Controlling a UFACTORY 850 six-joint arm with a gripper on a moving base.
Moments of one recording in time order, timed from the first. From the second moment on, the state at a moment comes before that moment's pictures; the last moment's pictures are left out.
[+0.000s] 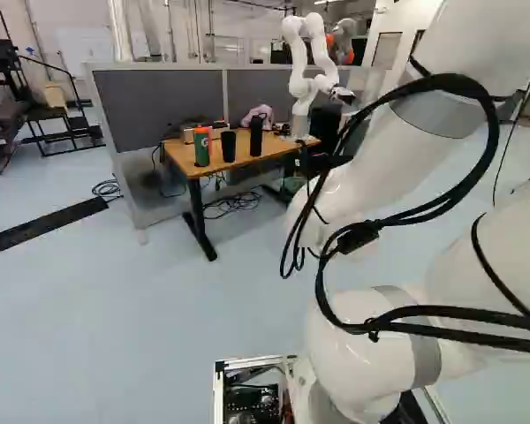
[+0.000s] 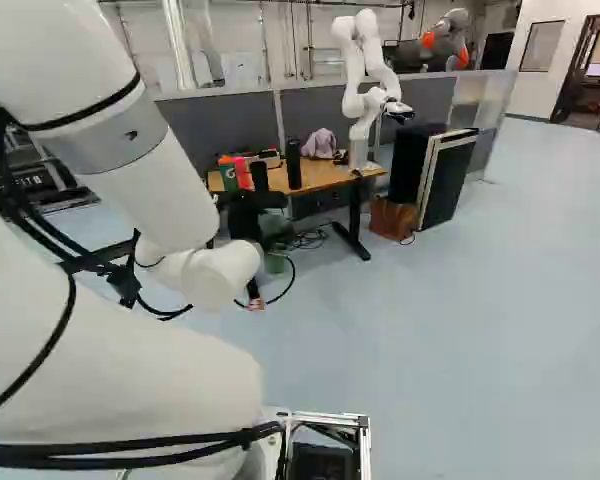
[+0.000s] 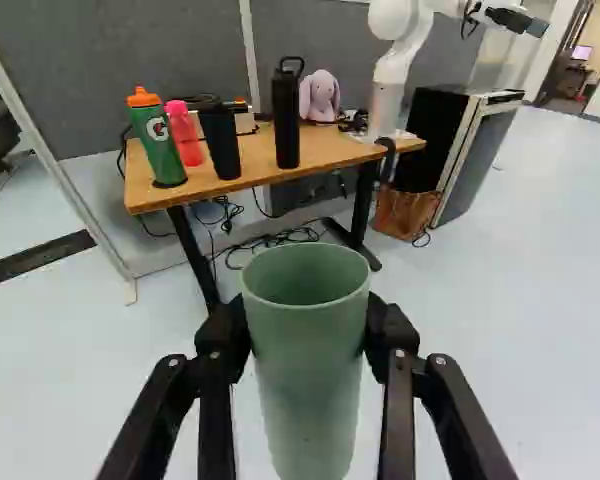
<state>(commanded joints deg) 0.0 16.0 -5.0 0.0 50.0 0.0</state>
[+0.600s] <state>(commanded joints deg) 0.0 16.0 -5.0 0.0 50.0 0.0</state>
